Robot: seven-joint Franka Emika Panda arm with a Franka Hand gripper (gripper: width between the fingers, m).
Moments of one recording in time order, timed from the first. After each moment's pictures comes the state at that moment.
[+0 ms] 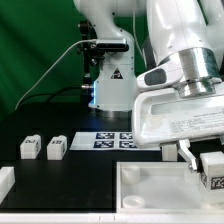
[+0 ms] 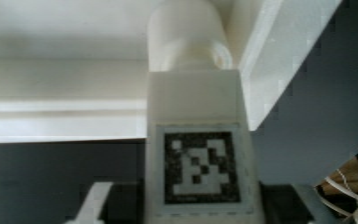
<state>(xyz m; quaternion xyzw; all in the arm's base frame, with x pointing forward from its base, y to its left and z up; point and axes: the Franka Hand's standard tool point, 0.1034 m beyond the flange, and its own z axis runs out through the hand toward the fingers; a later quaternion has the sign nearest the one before) 0.621 0.114 0.079 -0.95 -0.04 -0.30 0.06</state>
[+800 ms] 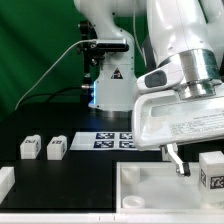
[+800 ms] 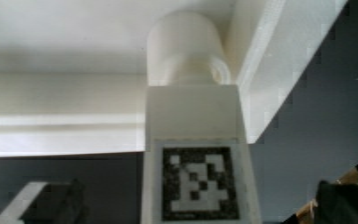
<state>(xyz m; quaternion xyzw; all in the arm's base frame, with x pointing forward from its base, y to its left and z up) 0.619 0.115 0.075 -0.95 -0.04 -0.29 0.06</state>
